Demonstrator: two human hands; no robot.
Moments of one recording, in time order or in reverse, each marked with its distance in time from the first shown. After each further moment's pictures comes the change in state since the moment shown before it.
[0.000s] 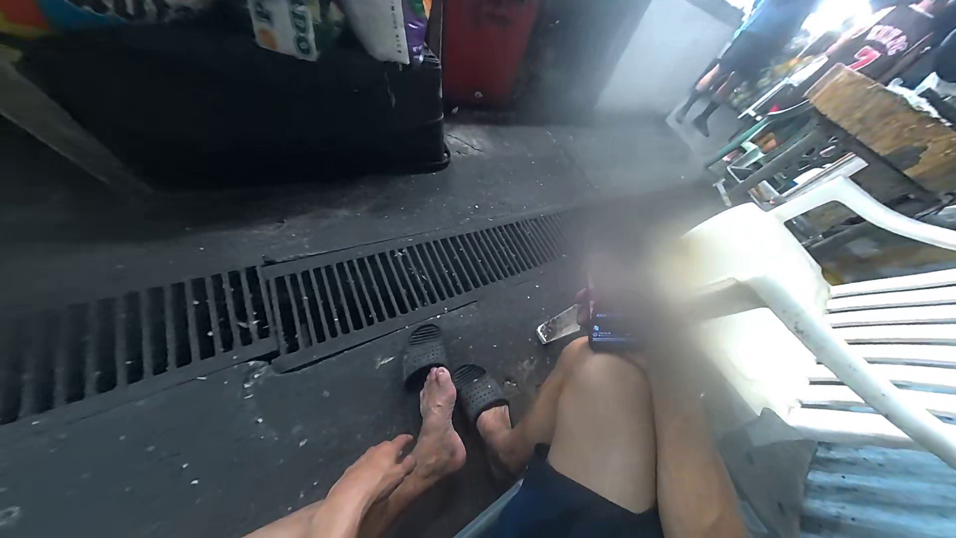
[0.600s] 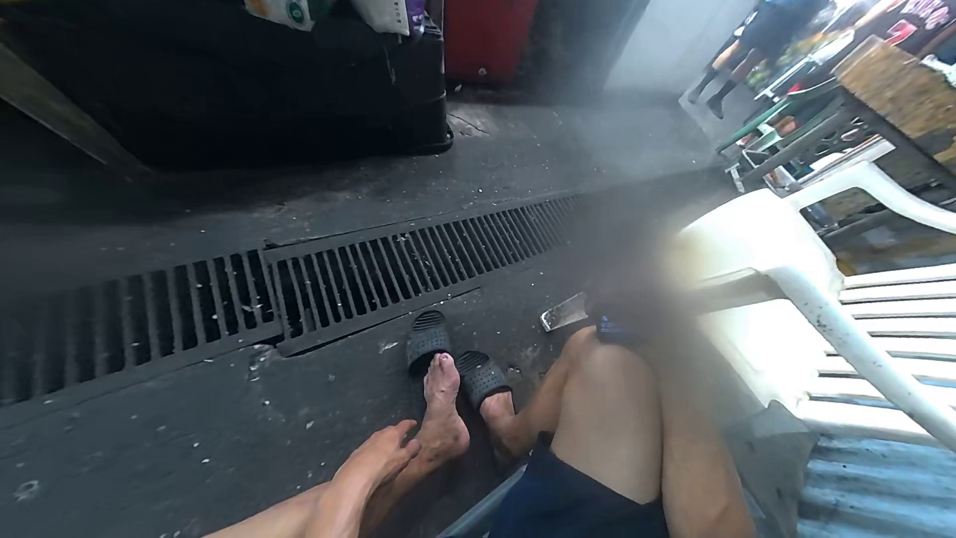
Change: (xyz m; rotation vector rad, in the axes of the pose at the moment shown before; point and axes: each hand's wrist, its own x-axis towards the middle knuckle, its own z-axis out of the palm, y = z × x) left_hand -0.012 0.009 -0.005 0.023 -0.003 0.010; right_hand 0.000 -0.005 0.007 -0.006 -0.008 0.018
